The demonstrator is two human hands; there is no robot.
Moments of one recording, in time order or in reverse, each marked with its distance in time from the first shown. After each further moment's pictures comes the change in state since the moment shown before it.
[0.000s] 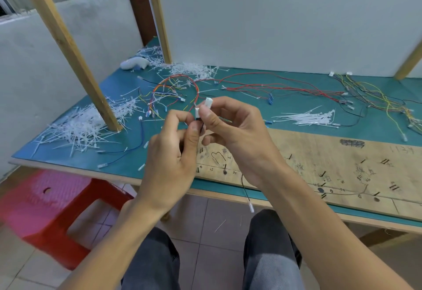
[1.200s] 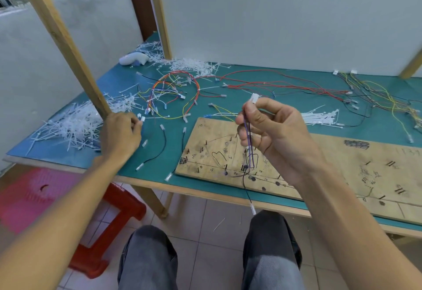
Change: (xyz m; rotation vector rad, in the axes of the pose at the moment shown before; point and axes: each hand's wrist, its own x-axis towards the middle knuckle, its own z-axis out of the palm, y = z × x) left_hand 0.060 -0.202 -0.056 0.782 0.028 -0.268; right_hand -0.007 -0.012 -0.053 0.110 0.043 0.096
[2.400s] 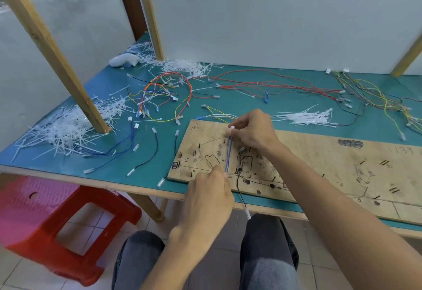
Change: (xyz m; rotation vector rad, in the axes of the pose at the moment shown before) left_hand -0.156 0.195 -0.013 -0.202 -0.463 0.080; right_hand 0.096 0.078 -0.067 -1.100 0.263 0.180
